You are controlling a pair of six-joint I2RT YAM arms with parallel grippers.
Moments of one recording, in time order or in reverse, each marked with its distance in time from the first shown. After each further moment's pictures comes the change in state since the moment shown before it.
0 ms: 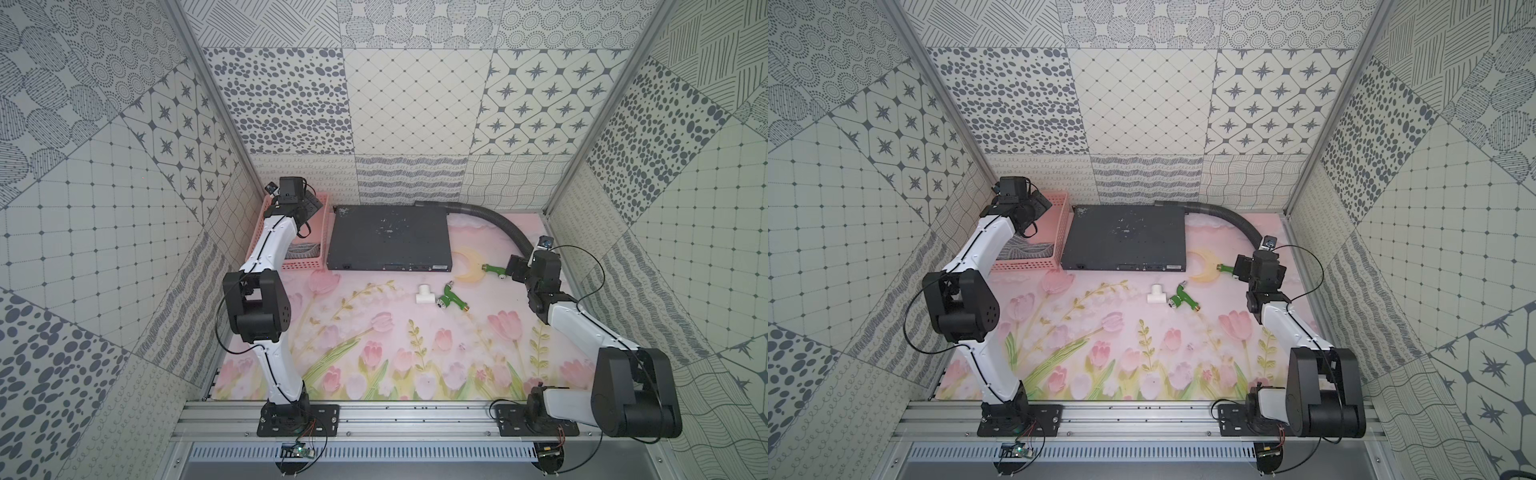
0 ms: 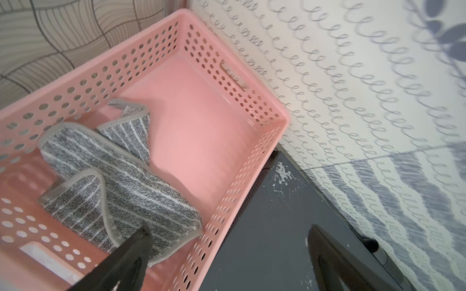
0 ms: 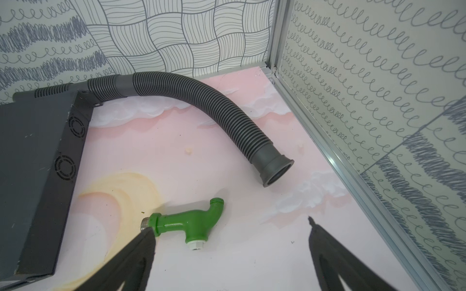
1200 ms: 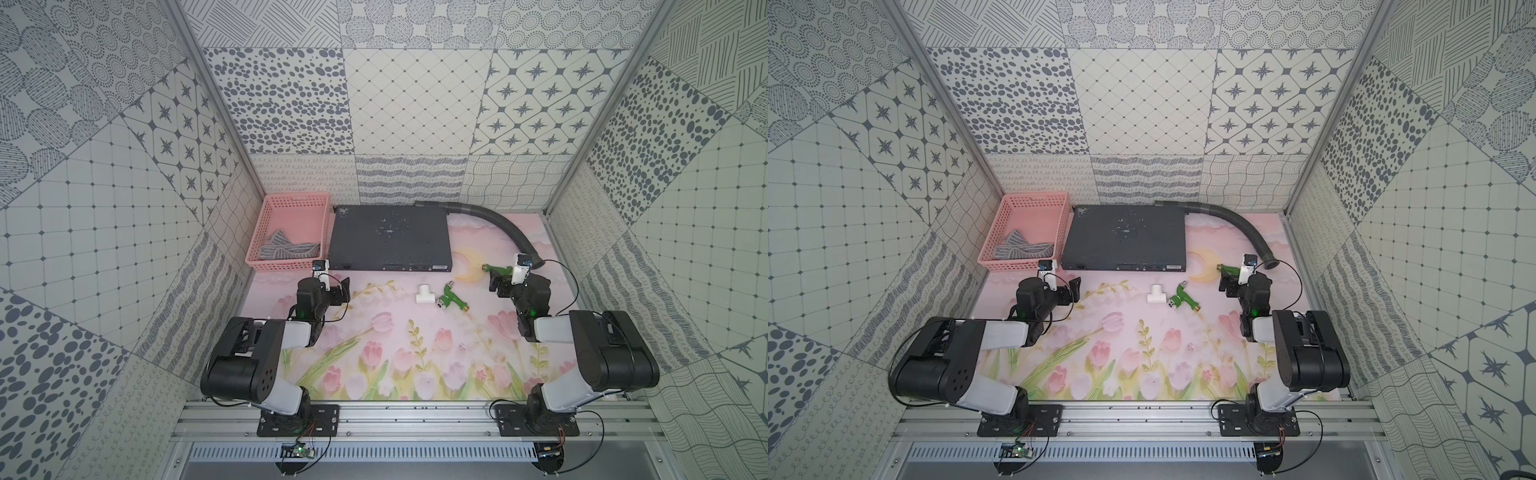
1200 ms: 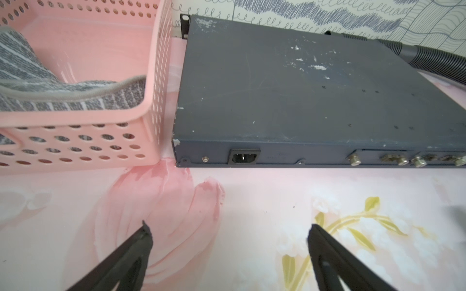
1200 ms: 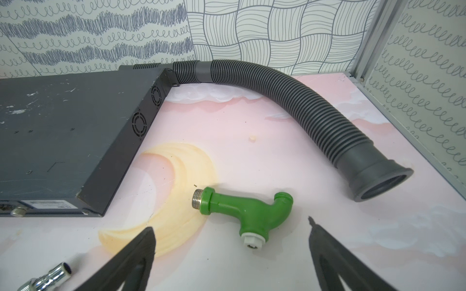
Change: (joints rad) left arm -0.167 -0.511 -1.453 1.282 0.216 0.652; right arm 0.000 0.223 -0.281 0.687 -0.328 -0.114
